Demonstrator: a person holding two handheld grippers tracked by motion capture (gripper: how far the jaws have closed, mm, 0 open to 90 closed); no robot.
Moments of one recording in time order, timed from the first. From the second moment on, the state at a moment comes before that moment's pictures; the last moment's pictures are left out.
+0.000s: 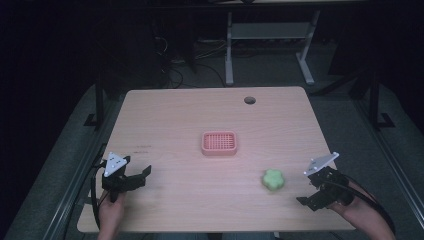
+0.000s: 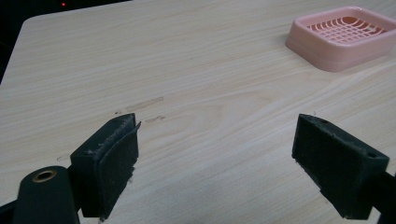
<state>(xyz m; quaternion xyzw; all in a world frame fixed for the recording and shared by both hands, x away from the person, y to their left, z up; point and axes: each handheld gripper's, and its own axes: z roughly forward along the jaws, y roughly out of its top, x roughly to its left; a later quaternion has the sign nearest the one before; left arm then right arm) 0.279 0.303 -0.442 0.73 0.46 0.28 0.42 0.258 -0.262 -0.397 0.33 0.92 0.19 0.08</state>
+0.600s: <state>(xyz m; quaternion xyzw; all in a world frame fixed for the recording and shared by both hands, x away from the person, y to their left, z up) 0.278 0.302 -0.442 0.73 0.46 0.28 0.42 0.292 -0.231 -0.401 0.30 0.94 0.17 0.06</state>
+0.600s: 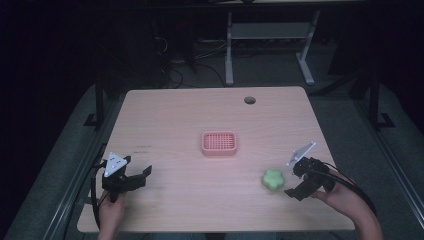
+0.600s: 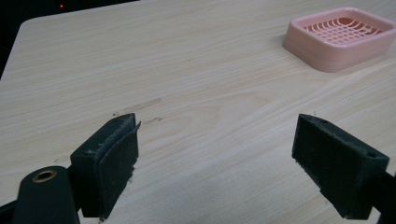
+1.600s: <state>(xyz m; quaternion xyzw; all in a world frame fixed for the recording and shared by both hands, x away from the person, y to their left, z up) 0.278 0.302 -0.442 0.73 0.46 0.28 0.42 0.330 -0.193 -0.414 0.24 0.96 0.13 0.03</state>
